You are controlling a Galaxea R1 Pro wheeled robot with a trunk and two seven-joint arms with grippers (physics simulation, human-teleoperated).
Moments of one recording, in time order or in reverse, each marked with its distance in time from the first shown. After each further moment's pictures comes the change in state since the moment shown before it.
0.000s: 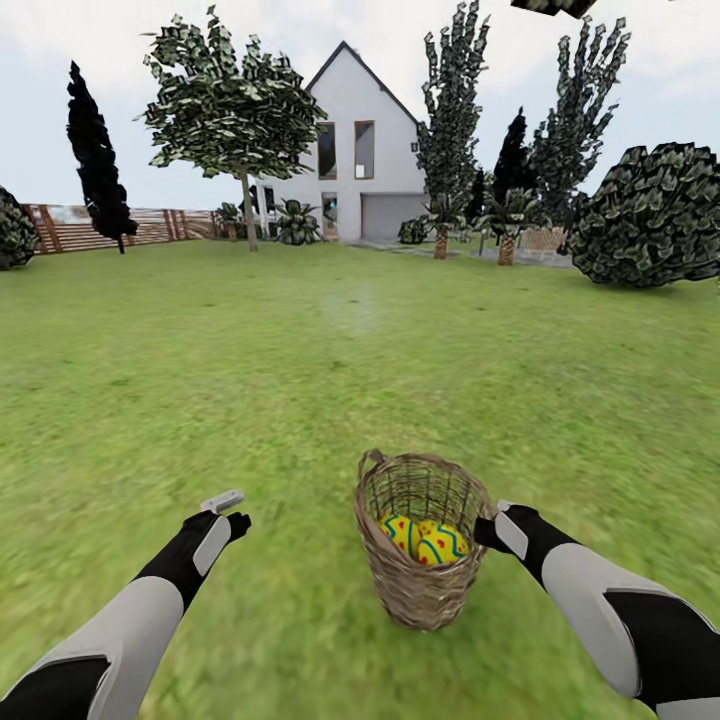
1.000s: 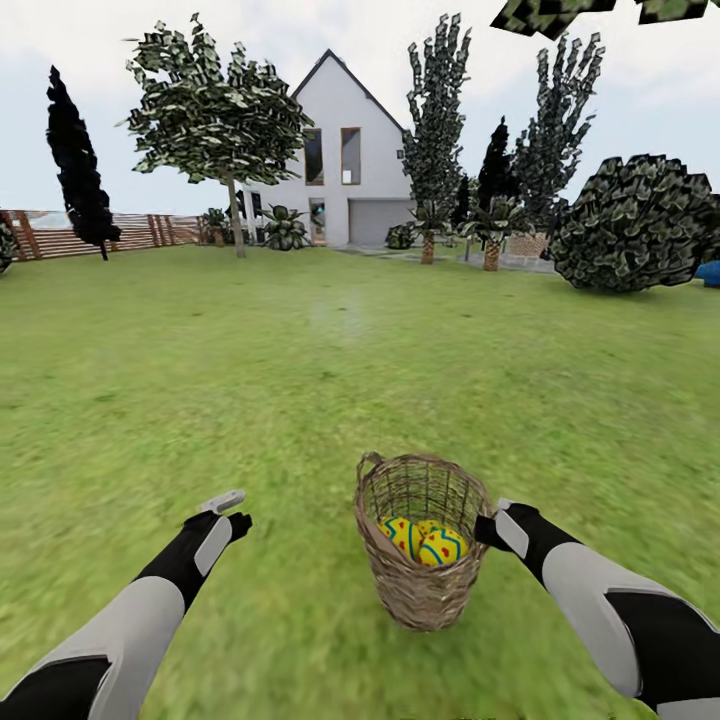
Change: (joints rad) left arm 0.000 -0.003 -0.002 0.002 0.001 -0.002 -0.003; right arm 0.001 -0.002 0.003 -0.011 -0.004 0.005 0.000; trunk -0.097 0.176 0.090
